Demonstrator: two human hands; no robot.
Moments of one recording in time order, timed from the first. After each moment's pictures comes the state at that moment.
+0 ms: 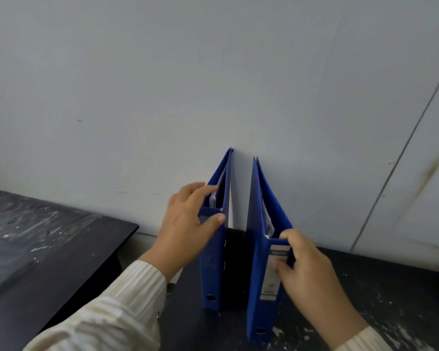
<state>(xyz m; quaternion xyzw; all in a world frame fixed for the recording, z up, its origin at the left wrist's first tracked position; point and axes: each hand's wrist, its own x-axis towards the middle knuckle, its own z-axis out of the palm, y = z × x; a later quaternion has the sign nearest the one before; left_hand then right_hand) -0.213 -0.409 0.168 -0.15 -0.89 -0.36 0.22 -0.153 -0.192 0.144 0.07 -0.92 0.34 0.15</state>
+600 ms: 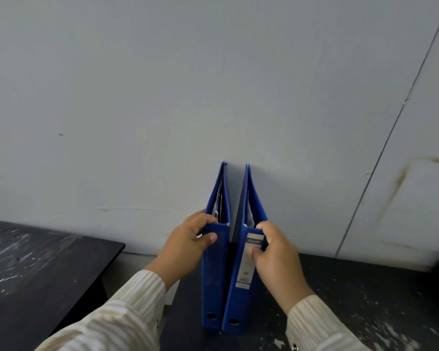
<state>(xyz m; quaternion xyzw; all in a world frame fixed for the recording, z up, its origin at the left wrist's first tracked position) -0.244 -0.435 0.147 -0.22 -0.85 -0.46 0.09 -0.197 -0.249 0.140 0.02 -0.90 0.38 0.21</state>
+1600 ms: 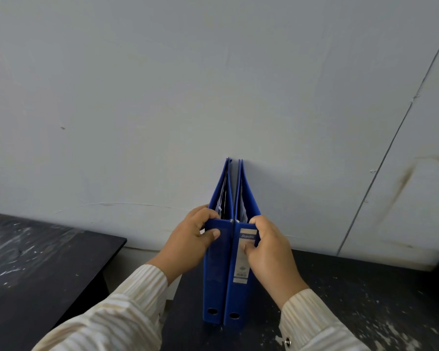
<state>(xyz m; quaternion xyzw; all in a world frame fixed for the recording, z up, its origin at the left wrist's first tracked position) -0.248 -0.437 0.145 -0.23 -0.84 -0.48 0.09 -0.206 -0.265 0.143 0.02 -0.91 0.36 0.20</state>
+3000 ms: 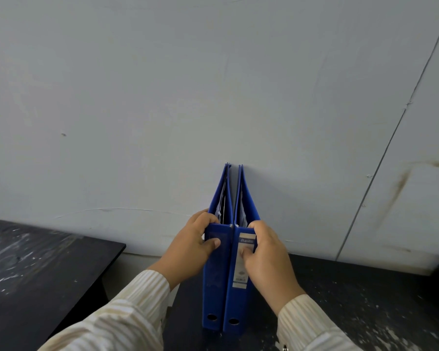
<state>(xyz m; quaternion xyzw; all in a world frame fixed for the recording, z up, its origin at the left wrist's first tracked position) -0.251 -0.435 0.139 -0.23 -0.85 -0.46 0.10 -0.205 -0.268 0.138 0.01 -0.91 0.35 0.21</state>
